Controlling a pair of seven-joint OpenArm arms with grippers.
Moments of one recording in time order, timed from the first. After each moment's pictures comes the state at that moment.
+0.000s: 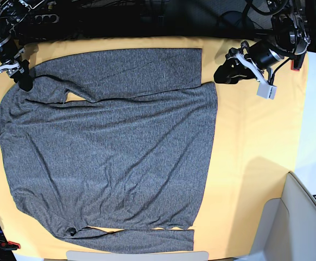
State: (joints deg) left arm 25.1 -15.1 -20.7 112.7 -61.4 -15.6 65.4; right arm -7.4 8.9 61.0 75.8 56.6 38.6 -64.0
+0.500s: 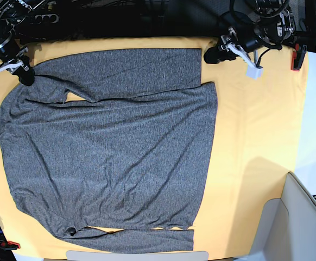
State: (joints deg) left arm 24.9 -10.1 -18.3 95.9 -63.3 -16.1 66.9; right arm -7.4 9.0 60.6 76.2 52.1 39.8 -65.3
